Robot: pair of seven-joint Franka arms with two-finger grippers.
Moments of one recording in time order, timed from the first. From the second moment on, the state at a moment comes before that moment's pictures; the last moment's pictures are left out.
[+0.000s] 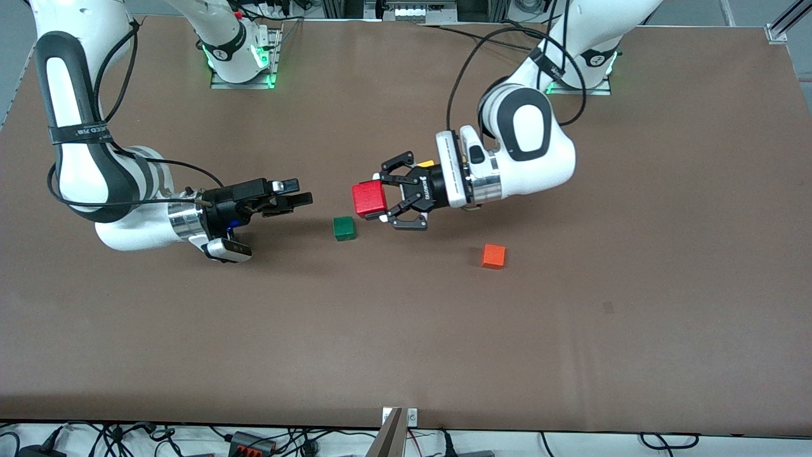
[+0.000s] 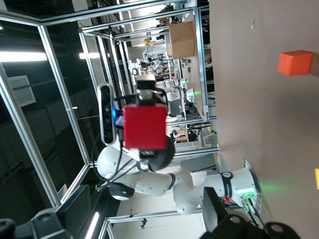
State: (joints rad) left arm -0.26 0.49 -0.44 -1.65 -1.86 2.44 2.15; right arm 0.16 0.49 -0.04 -1.73 1.57 1.46 -0.50
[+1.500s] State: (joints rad) left arm -0.29 0.52 -0.44 -1.64 -1.95 2.45 2.22; right arm 0.31 0.56 -0.04 -1.63 1.60 1.59 -0.35
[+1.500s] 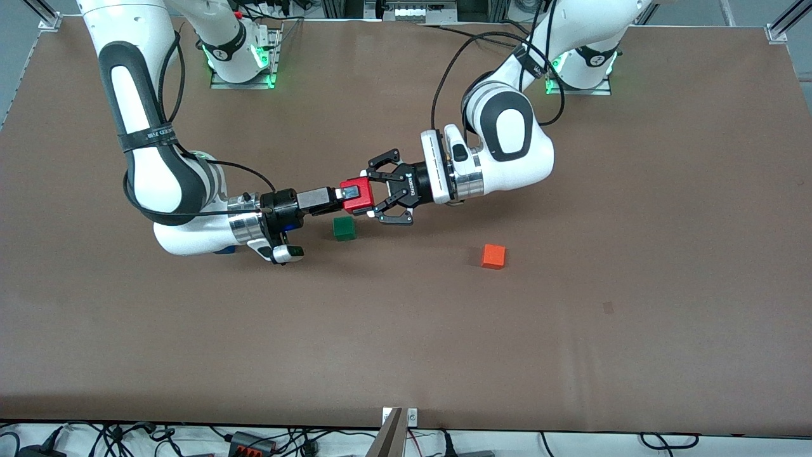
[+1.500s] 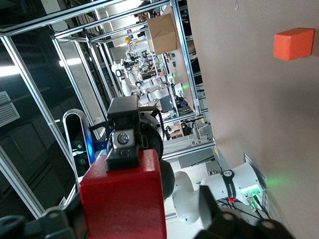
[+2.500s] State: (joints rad) left arm -0.28 0.52 -0.44 -1.64 -1.95 2.46 2.22; right arm 0.31 0.56 -0.04 -1.61 1.60 1.60 -0.36
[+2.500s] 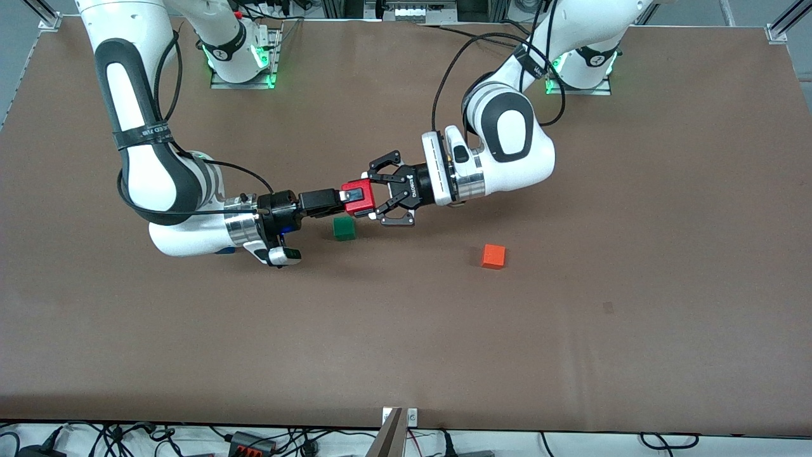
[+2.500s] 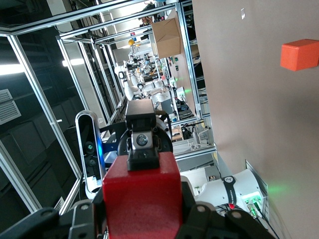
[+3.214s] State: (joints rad) left arm -0.26 0.51 -0.44 -1.63 -1.93 2.46 2.24; right arm 0.31 0.56 -0.05 -1.56 1.54 1.60 -0.35
